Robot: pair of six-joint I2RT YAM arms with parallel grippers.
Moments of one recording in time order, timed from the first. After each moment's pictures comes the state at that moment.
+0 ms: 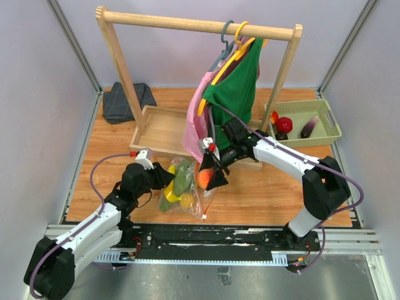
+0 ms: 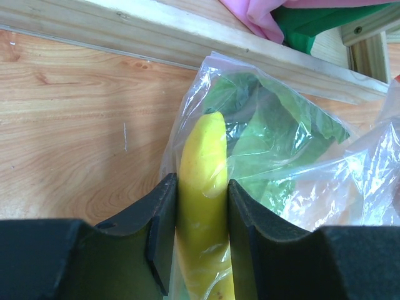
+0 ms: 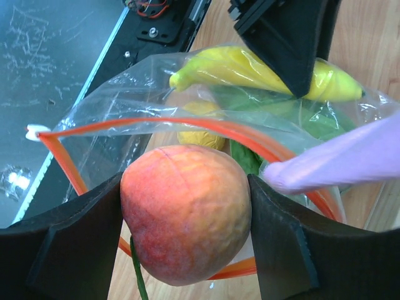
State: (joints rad) left arm -0.45 0.76 0.18 0.14 0.08 -0.60; right arm 0.66 1.61 1.17 -0.66 -1.15 -0.88
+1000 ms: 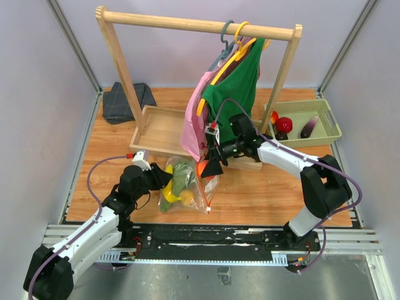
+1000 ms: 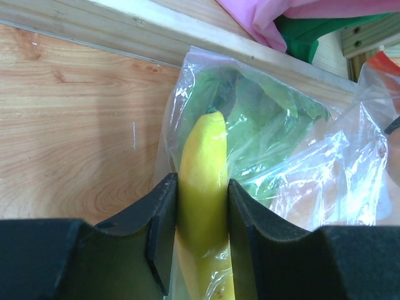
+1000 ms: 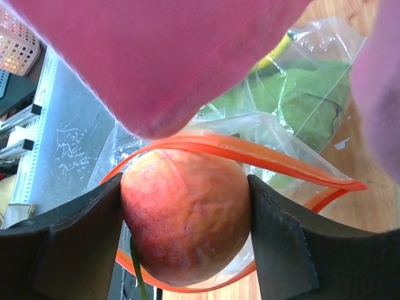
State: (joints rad) left arm -0.45 0.68 0.17 0.10 0.04 -0.62; right arm 0.58 1.61 1.04 -0.15 -1.12 -0.06
